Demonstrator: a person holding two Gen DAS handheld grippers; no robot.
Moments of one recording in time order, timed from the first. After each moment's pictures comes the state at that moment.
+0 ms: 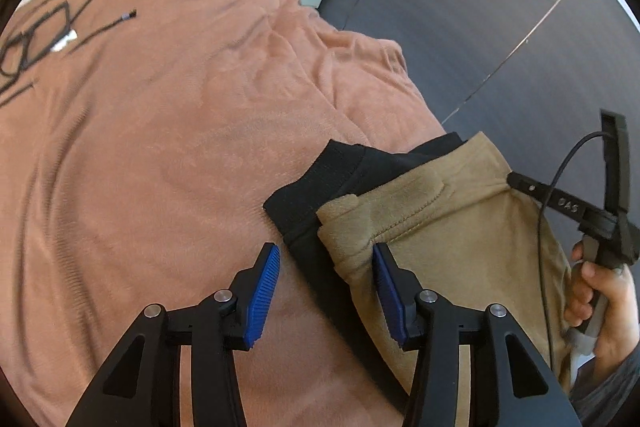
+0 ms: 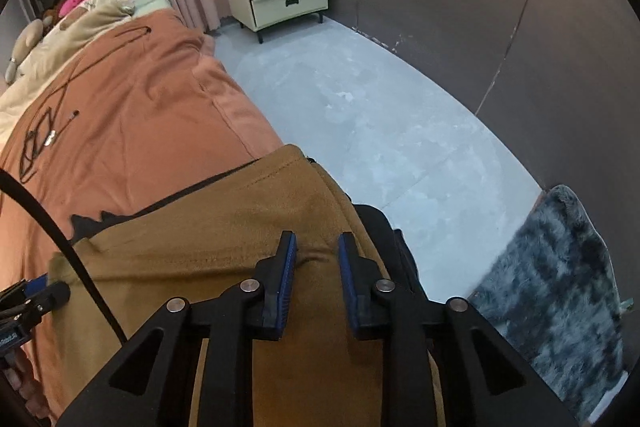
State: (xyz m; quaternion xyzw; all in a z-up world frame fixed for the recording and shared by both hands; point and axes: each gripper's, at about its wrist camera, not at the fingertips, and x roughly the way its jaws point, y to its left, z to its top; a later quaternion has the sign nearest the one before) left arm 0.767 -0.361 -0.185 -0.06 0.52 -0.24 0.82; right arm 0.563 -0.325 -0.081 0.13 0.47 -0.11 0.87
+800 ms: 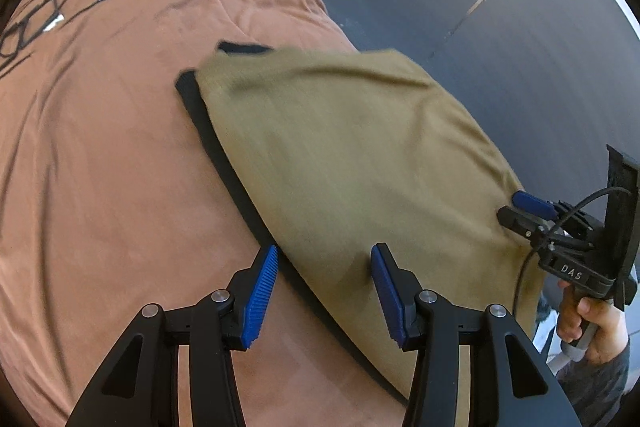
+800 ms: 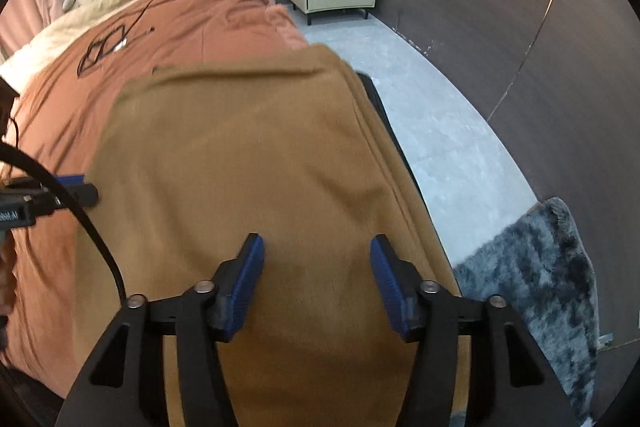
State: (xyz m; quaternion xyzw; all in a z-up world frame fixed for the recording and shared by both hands) left arm 0.653 -0.398 -0.173 -0.04 0.55 -0.28 0.79; right arm 0.393 -0.302 -0.062 0.05 0.47 -0.03 0.88
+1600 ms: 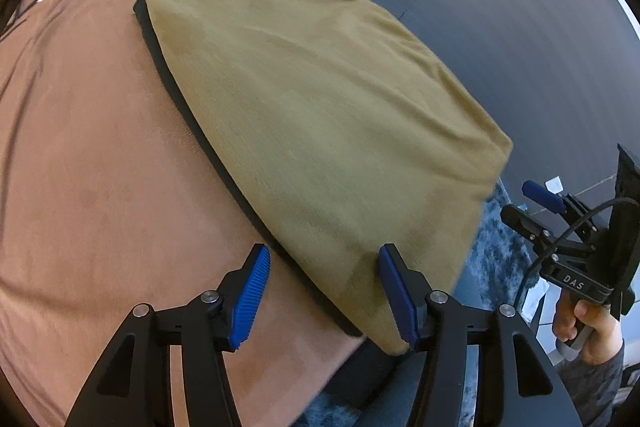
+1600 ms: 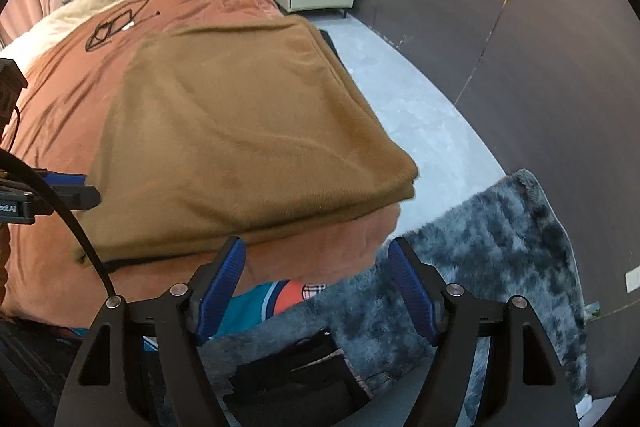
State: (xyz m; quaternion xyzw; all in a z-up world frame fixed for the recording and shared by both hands) left arm 0.543 -0.430 -0.174 -0.04 0.57 -0.30 0.76; right arm 0.264 -0.281 -0.040 0.04 0.46 -0.06 0.88
